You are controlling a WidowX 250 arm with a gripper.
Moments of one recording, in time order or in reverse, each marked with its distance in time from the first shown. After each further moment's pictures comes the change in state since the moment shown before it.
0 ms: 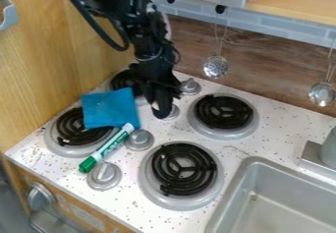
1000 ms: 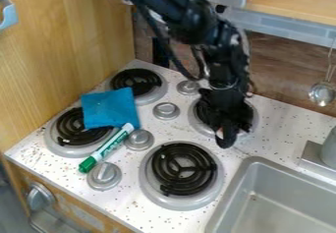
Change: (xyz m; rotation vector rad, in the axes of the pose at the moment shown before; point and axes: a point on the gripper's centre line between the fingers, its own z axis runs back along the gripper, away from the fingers) arm 0.026 -0.105 -0.038 -0.048 0.048 -0.172
